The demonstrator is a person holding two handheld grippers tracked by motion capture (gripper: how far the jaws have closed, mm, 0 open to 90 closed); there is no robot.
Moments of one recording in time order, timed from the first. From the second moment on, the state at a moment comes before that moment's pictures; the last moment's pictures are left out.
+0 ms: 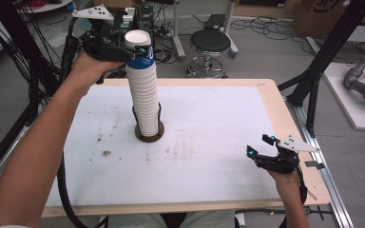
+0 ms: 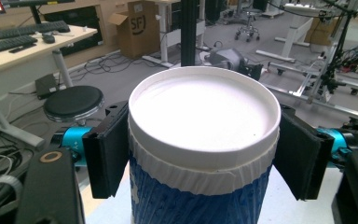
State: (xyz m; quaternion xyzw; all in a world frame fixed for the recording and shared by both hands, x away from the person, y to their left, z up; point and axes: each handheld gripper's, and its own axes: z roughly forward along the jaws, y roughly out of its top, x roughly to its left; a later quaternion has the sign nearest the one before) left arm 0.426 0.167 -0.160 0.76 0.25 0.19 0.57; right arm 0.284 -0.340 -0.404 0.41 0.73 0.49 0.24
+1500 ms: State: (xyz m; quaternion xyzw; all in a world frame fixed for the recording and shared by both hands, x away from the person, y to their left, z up) left arm 0.373 0.246 -0.093 0.68 0.24 0.24 0.65; right arm 0.284 -0.337 -0.402 0.41 0.73 0.49 0.24
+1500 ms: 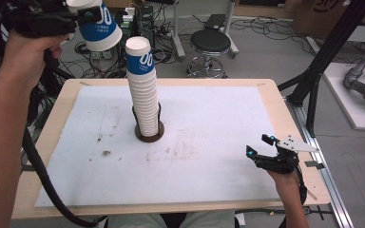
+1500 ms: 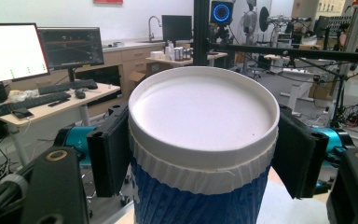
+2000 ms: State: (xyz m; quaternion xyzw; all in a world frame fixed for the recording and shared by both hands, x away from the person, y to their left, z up) left arm 0.348 0.264 -0.141 0.70 0.22 0.23 0.63; right arm 0.284 -0.335 -0.403 0.41 0.73 0.49 0.24
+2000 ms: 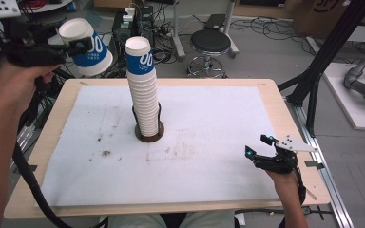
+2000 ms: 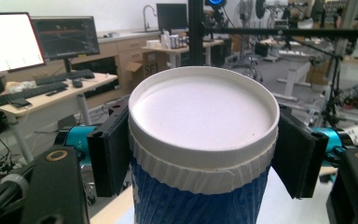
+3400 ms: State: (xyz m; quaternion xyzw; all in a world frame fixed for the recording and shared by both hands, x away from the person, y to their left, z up) left arm 0.320 0.199 -0.318 0.74 0.20 0.14 0.62; right arm 0.292 -0.319 -0.406 0.38 0.75 0.50 0.21
